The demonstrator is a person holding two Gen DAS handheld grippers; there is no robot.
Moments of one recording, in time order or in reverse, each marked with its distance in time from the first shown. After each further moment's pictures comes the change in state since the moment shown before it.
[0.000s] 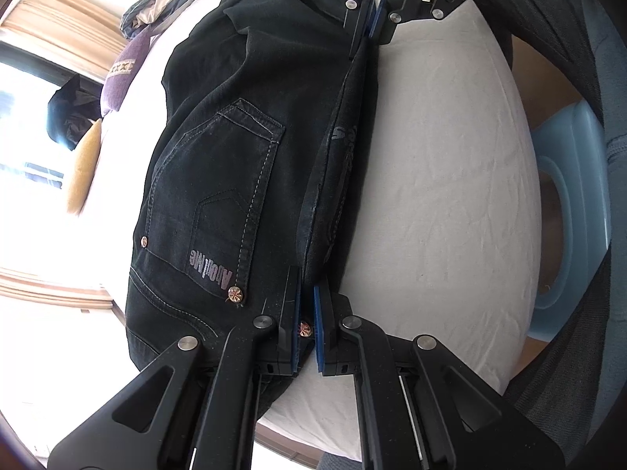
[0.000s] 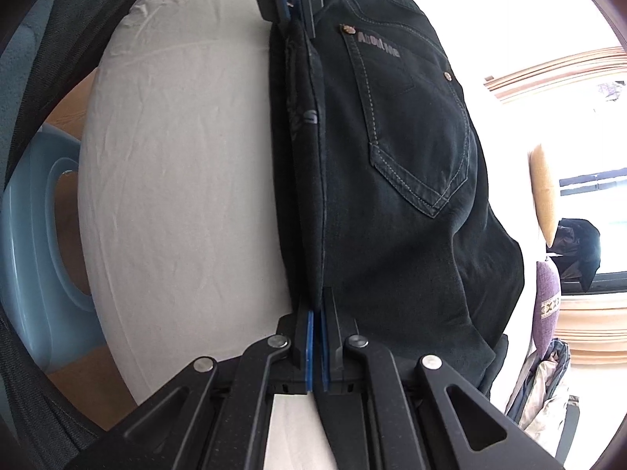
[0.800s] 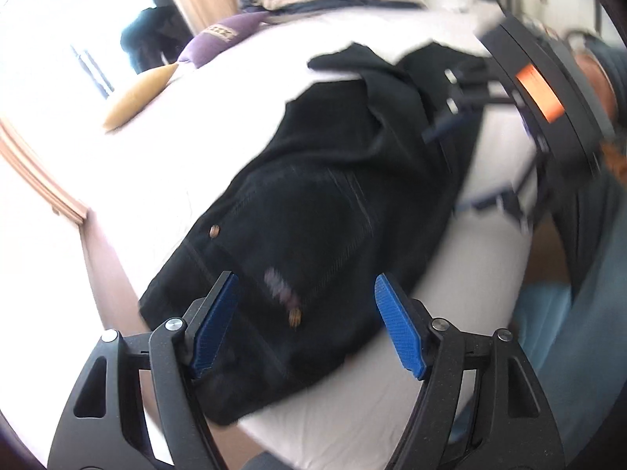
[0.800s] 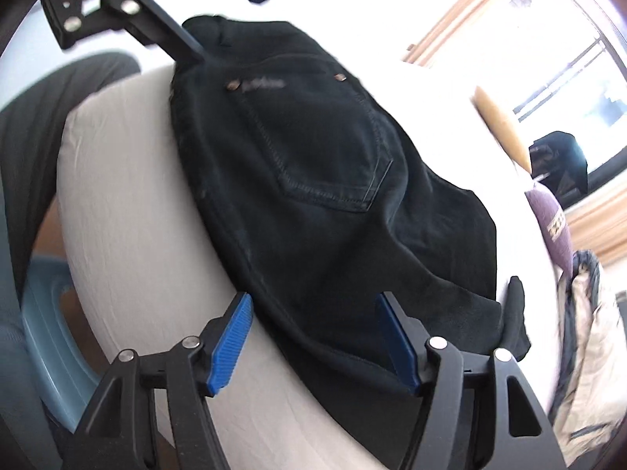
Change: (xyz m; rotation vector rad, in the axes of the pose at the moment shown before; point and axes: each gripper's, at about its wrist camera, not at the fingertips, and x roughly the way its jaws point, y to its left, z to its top) left arm -0.030 0.095 0.006 -0.545 -0.168 -0.061; right arm -0.014 -0.050 -0.007 0.450 -0.130 0.025
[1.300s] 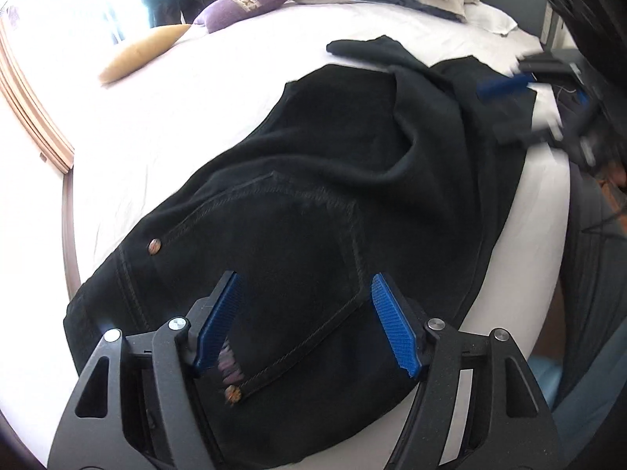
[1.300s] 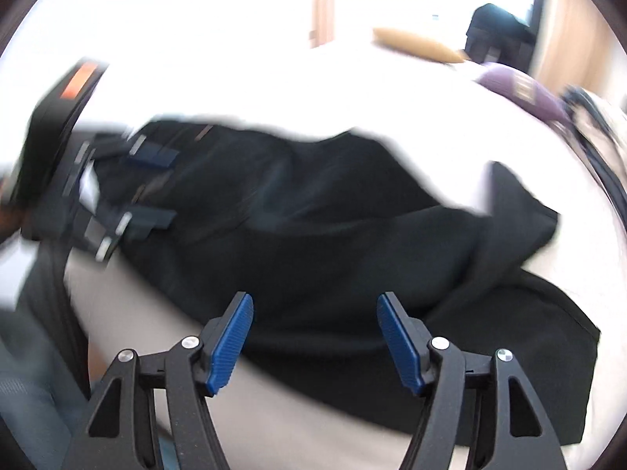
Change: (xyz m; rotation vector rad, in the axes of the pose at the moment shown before) left arm 0.073 -0.003 0.036 -0.172 0.053 -0.037; right arm -0.018 -0.173 -0.055 0.692 -0.117 0.109
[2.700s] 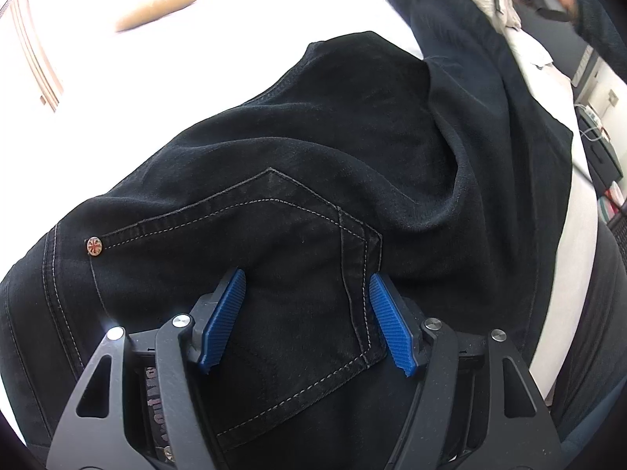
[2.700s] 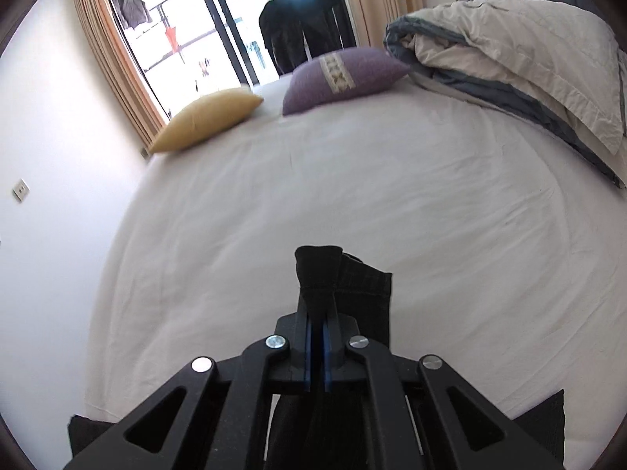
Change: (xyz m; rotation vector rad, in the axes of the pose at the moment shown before) left arm 0.051 0.017 -0.007 -0.191 0.043 -0.032; right arm -0.014 -0.236 0.147 0.582 -0.247 -0.137
